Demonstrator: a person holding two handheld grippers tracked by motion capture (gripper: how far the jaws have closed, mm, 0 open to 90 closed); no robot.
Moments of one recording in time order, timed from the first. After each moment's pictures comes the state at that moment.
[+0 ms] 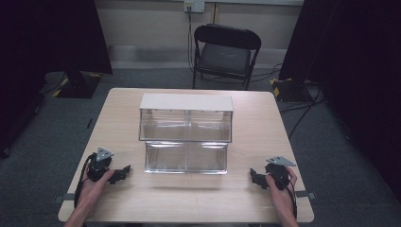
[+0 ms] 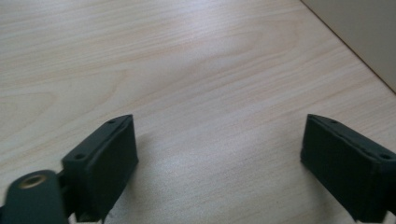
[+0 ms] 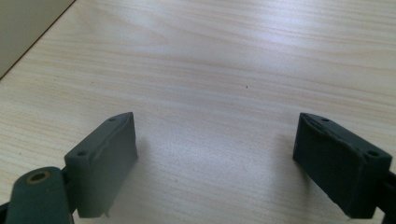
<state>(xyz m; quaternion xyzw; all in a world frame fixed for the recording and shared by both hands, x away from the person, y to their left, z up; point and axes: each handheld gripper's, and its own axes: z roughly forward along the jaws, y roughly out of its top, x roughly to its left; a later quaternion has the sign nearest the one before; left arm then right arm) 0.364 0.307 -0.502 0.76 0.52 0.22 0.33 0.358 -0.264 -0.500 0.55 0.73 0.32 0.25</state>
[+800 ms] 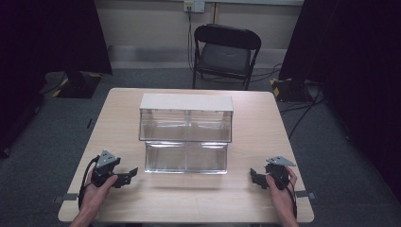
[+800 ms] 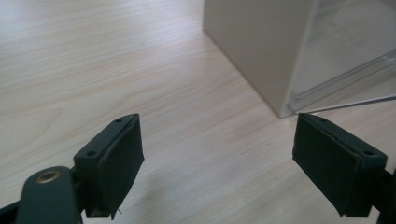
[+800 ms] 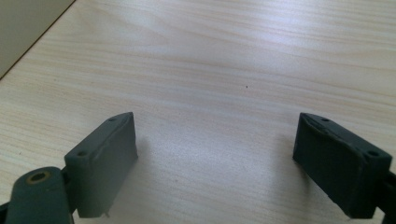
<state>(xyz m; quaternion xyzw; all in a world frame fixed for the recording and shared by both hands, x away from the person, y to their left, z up) 0.339 0.283 -0.478 0.77 0.46 0.20 0.40 0.358 -0.264 -0.500 0.55 0.73 0.32 0.25</state>
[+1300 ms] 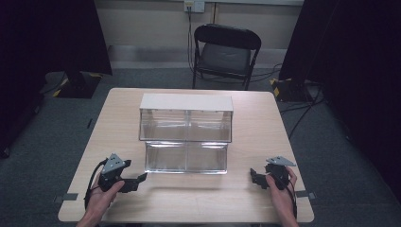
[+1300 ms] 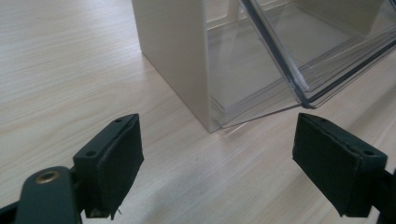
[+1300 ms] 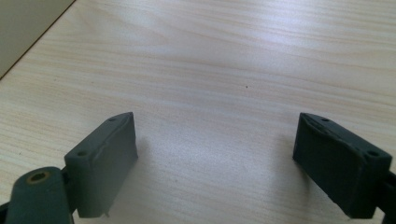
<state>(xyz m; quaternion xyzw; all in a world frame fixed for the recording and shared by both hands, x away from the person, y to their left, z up) 0.327 0.255 -0.469 0.79 0.41 0.18 0.43 0.358 -0.264 -0.500 0.55 0.73 0.32 0.25</state>
